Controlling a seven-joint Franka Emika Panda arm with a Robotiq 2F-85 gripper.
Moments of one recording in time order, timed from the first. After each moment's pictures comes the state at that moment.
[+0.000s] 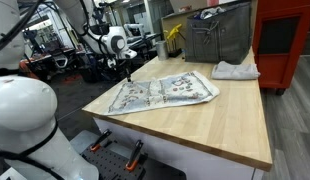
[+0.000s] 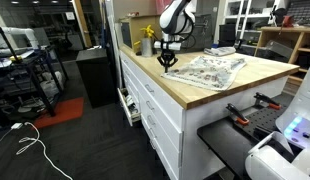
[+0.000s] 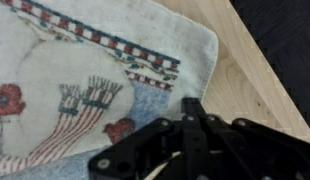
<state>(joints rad) 0.24 0.43 0.08 -2.02 0.14 2.51 0.90</state>
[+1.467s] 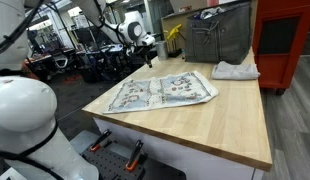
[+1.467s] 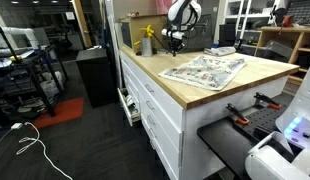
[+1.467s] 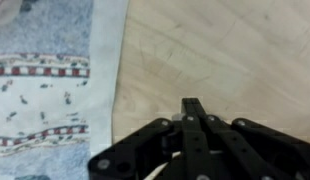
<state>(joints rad) 0.22 0.48 -0.13 -1.83 0.10 2.53 1.10</state>
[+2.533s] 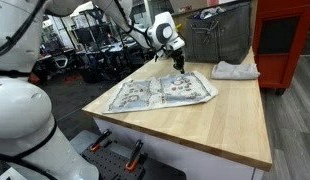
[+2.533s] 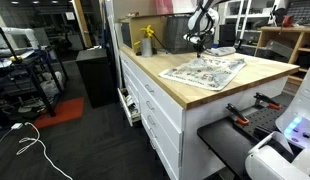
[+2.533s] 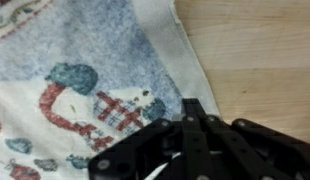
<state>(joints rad) 0.08 0.62 -0.28 -1.74 0.04 2.52 1.38</state>
